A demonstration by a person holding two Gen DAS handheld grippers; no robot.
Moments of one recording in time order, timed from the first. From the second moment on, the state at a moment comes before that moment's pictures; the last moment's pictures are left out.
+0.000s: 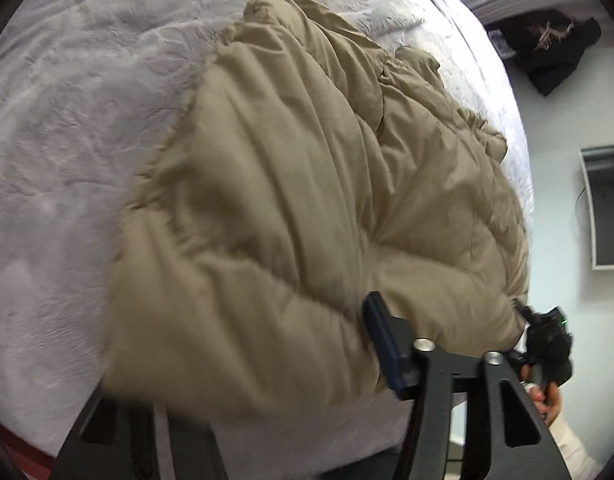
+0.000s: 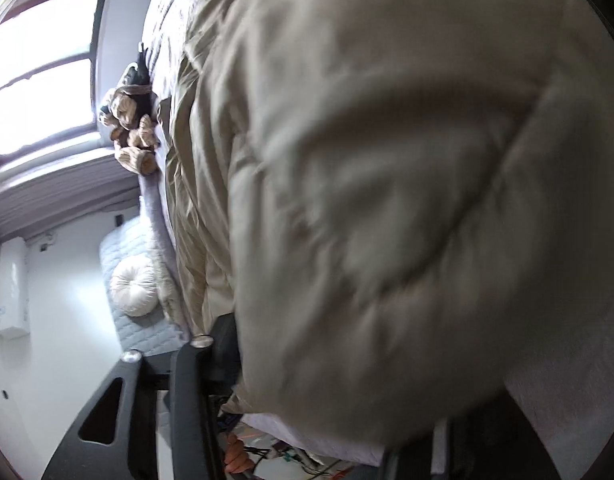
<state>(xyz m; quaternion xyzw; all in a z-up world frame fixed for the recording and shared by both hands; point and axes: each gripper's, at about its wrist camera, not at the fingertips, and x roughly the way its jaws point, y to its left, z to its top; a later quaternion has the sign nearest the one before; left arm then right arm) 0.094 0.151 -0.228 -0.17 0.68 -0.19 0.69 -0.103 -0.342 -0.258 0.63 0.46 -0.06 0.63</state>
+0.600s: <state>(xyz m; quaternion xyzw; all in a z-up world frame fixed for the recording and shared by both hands) 0.129 0.212 -0.190 -0.13 0.64 -0.19 0.73 -0.075 -0.258 -0.191 0.46 0.57 -0.02 0.68</state>
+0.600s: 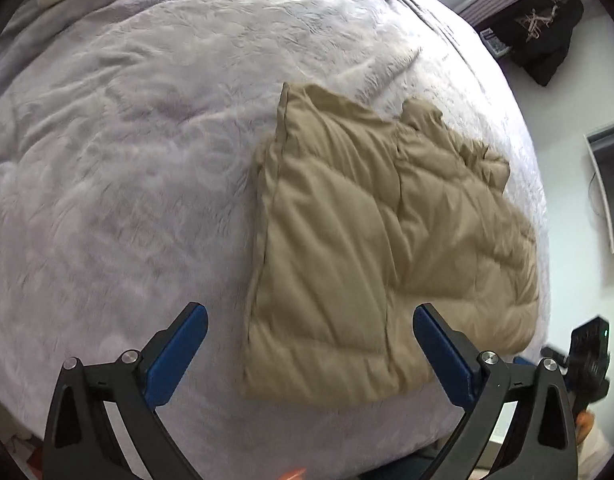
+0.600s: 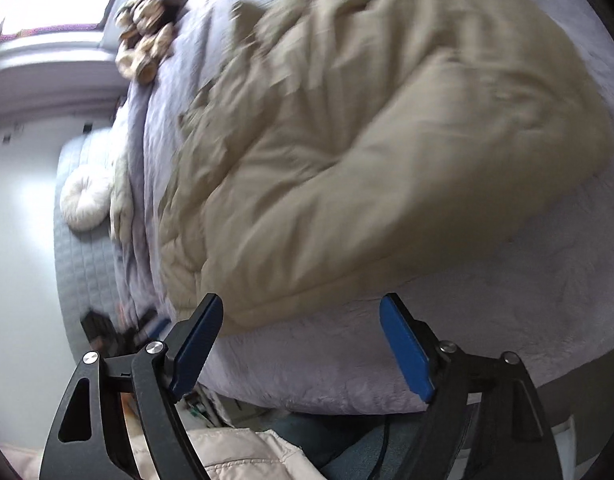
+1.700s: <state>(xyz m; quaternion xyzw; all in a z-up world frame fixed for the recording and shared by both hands) 0.194 0.165 -0.258 -0.23 0.68 -0.42 0.55 -0.024 -0.176 -0.156 0.23 0.57 -0.07 0.79</state>
